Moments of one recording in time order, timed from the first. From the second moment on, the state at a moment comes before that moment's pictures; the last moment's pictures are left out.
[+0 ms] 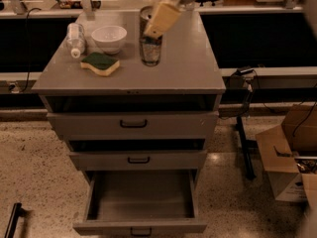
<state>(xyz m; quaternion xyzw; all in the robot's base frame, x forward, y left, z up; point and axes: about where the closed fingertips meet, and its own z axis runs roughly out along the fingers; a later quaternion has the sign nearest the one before) 0.599 0.006 1.029 -0.70 0.65 0.09 0.30</state>
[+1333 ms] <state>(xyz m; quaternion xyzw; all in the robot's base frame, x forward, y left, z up) 0.536 -0.062 1.021 -0.69 0.62 -0.06 0.38</state>
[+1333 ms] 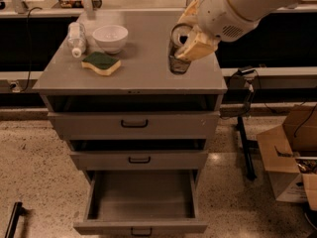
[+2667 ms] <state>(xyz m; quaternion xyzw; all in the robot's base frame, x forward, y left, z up) 0.534 -0.039 0.814 -0.67 0.65 0.11 0.34</state>
